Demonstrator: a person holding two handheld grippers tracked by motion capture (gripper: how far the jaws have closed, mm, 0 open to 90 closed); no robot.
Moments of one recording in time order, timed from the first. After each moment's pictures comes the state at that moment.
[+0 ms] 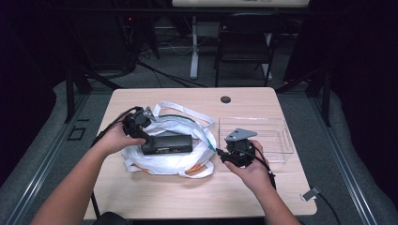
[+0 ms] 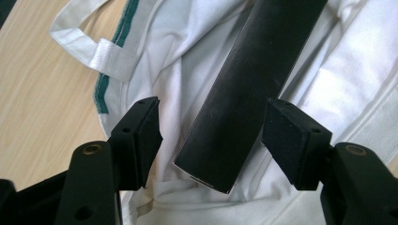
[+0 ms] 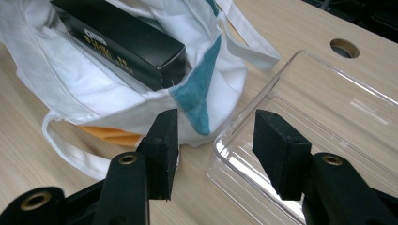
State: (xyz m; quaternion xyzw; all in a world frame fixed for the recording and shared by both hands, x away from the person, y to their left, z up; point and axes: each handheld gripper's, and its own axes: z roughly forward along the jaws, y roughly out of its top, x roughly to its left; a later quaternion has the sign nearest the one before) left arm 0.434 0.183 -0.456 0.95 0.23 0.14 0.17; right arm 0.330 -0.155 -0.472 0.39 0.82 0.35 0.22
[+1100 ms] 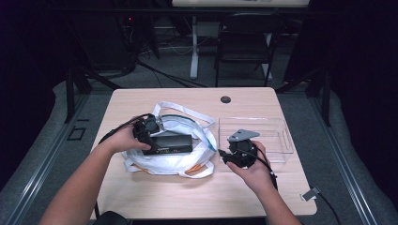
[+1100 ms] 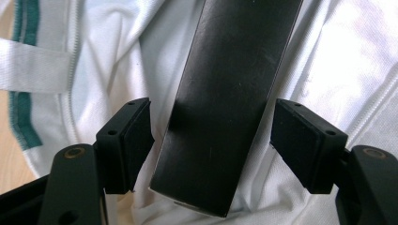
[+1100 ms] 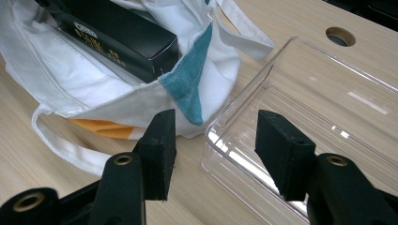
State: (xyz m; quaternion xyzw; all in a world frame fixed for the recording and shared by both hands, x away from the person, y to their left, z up) left arm 0.448 0.163 -0.493 0.98 0.16 0.10 0.10; right arm 0.330 -0.161 -0.476 0.40 0.82 0.35 0.21
